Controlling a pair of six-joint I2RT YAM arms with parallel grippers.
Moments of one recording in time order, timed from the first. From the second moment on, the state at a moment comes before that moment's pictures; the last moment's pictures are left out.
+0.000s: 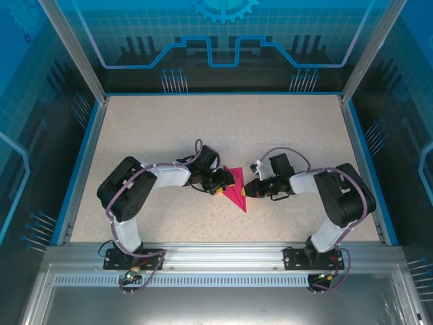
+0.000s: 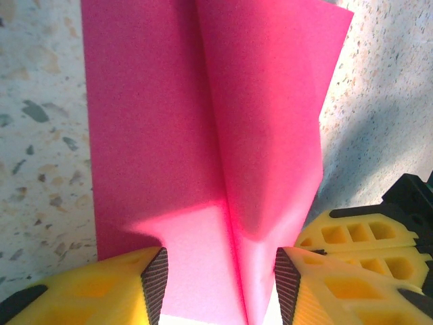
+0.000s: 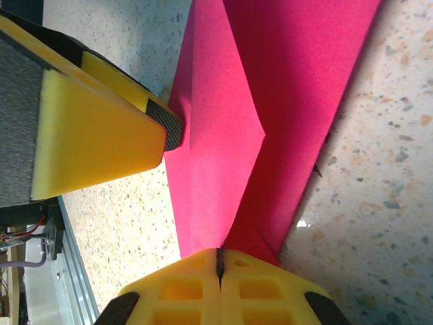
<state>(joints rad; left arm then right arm) -0.63 1.84 0.96 -0.11 0.46 -1.03 0.34 1.68 0.60 0.04 -0.81 0.30</state>
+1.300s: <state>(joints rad) -0.63 1.84 0.96 -0.11 0.46 -1.03 0.32 1.68 0.62 -0.03 -0.76 0.26</state>
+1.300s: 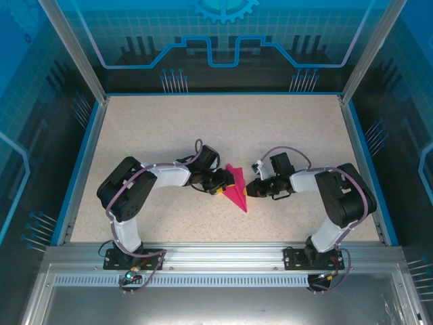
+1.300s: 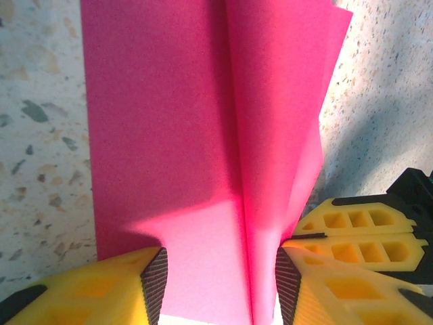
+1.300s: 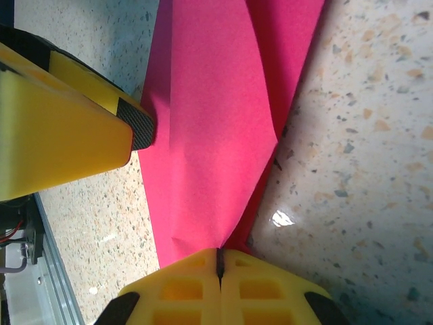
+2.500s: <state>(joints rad) -0.63 1.85 0.96 -0.11 0.46 -1.03 0.32 1.71 0.65 -0.06 -0.77 0.24</state>
